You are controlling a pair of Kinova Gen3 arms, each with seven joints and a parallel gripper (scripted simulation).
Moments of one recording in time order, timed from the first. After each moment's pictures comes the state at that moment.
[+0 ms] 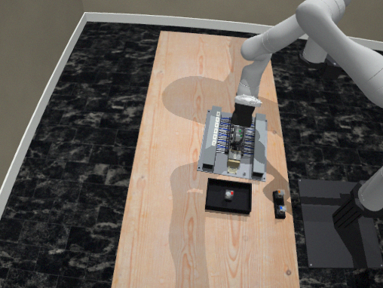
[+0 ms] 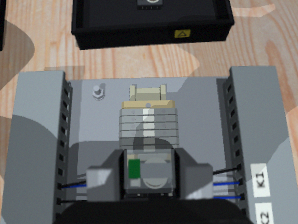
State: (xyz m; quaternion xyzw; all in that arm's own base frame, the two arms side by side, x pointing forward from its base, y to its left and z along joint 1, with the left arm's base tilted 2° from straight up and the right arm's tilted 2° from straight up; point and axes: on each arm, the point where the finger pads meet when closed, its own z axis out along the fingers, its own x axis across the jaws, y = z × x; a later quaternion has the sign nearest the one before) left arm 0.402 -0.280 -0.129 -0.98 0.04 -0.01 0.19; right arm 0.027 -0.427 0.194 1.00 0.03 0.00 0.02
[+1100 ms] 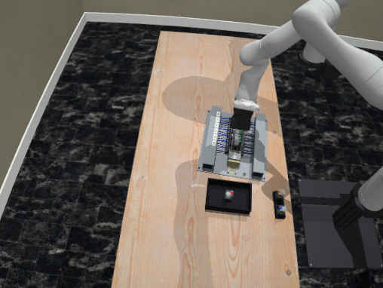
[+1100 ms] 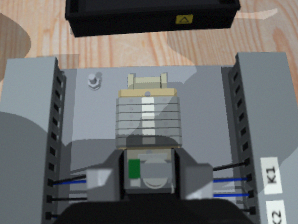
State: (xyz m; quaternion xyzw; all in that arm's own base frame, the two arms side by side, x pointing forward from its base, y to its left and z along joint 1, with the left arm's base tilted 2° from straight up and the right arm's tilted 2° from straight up) left arm 0.403 -0.280 -0.153 -0.98 0.04 -0.01 0.19; right arm 0.027 -0.427 0.194 1.00 0.03 0.00 0.02
